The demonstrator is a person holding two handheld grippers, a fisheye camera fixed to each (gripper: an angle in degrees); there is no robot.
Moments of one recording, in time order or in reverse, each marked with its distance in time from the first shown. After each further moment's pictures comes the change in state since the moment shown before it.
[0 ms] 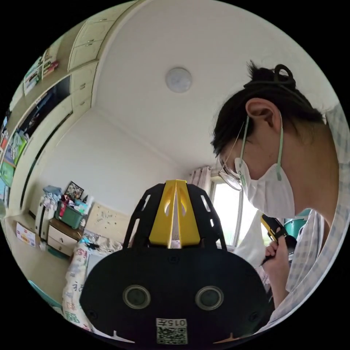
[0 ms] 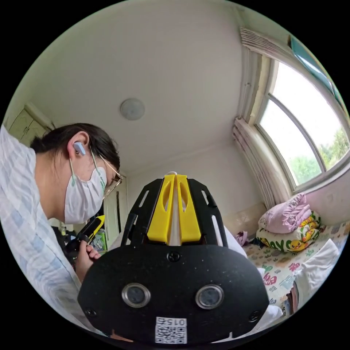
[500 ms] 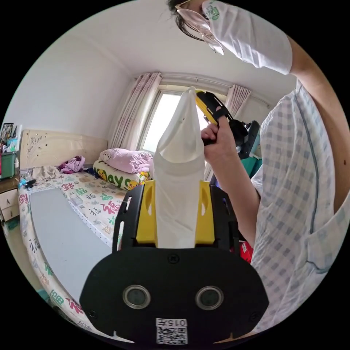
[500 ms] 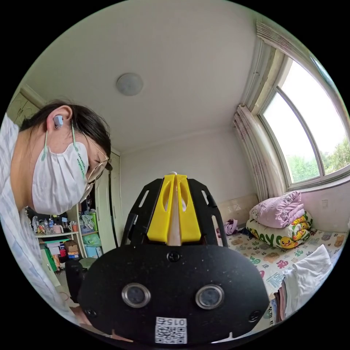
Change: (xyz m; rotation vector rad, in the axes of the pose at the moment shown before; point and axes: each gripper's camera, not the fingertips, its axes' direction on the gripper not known) left arm 0.016 0.147 0.055 -0.734 0.601 -0.071; right arm 0.147 -0.029 0.059 -0.148 0.053 -0.056
